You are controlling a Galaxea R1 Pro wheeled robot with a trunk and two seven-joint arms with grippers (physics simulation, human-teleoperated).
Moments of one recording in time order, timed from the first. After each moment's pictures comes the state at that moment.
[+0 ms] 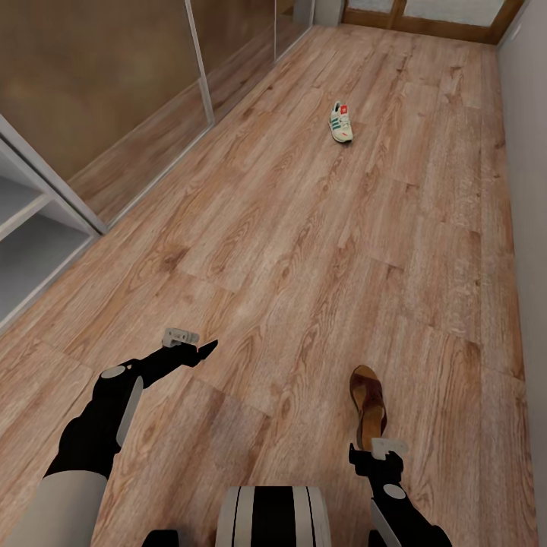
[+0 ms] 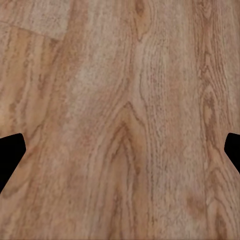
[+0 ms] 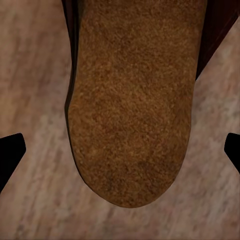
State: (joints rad) left arm -0.61 0.06 0.14 -1.16 -0.03 0.34 -0.63; right arm -0.43 0.01 0.06 -0.54 -0.08 -0.09 -0.24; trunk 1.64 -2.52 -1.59
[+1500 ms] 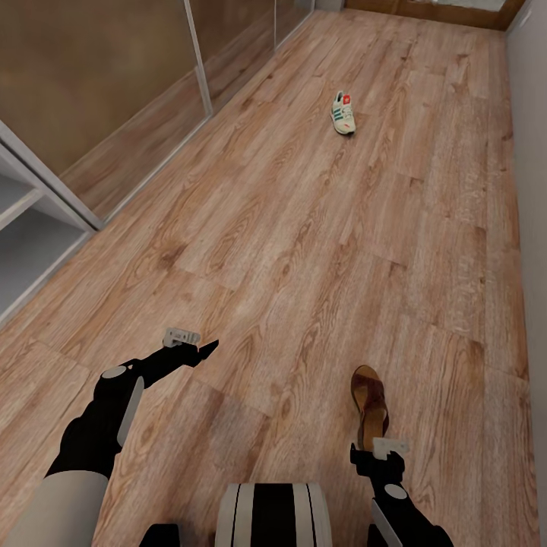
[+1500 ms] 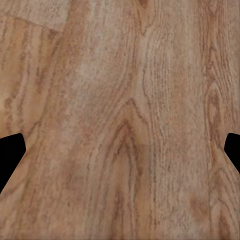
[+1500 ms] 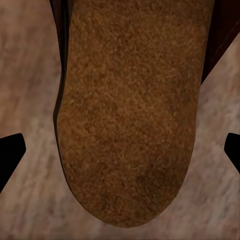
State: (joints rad) left arm -0.61 0.05 0.14 -1.16 -0.03 0.34 -0.63; right arm -0.43 0.01 0.06 -0.54 -0.08 -0.09 -0.24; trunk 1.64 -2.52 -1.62
